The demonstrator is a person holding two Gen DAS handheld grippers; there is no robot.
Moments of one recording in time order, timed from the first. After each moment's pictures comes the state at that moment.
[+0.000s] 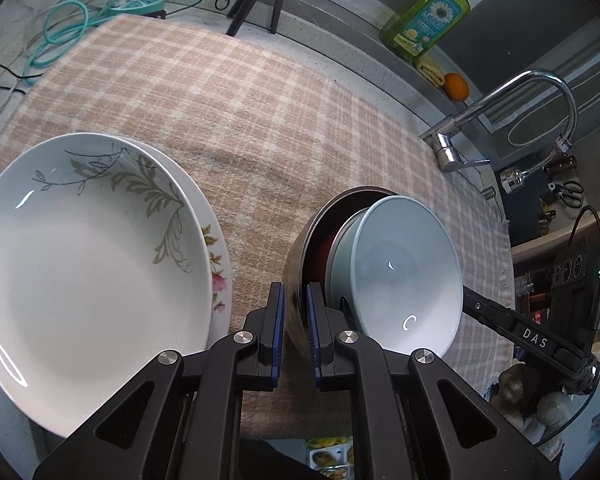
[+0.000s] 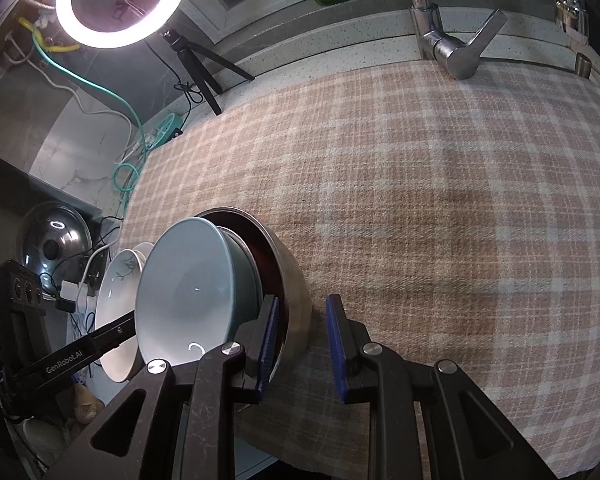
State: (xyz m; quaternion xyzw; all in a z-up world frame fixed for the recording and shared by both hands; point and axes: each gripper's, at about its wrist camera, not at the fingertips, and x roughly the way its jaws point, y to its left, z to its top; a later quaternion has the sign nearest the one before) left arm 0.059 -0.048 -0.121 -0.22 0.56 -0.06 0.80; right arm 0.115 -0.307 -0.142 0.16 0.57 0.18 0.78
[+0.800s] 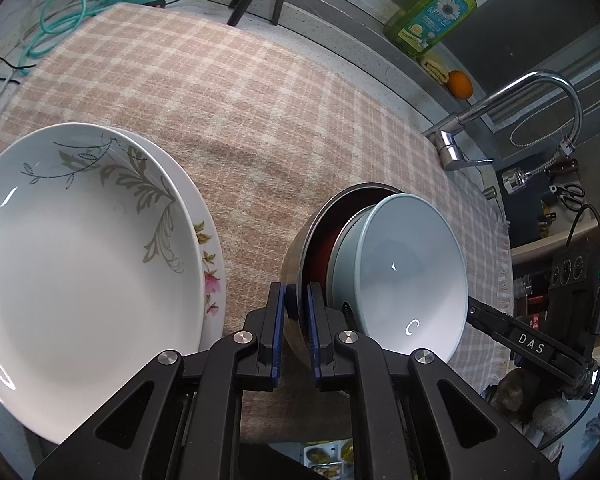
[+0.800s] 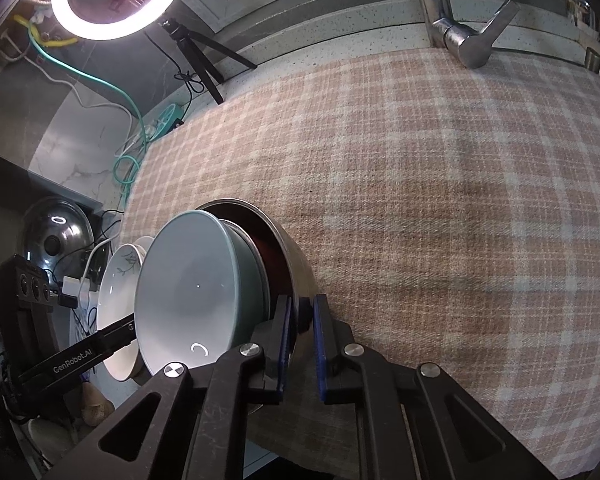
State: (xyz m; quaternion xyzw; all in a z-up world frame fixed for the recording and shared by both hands) left arm 0.064 -0.049 -0.129 -0.22 0.57 -0.06 0.79; right arm 0.120 -0.295 -0.147 0.16 0.59 0.19 0.77
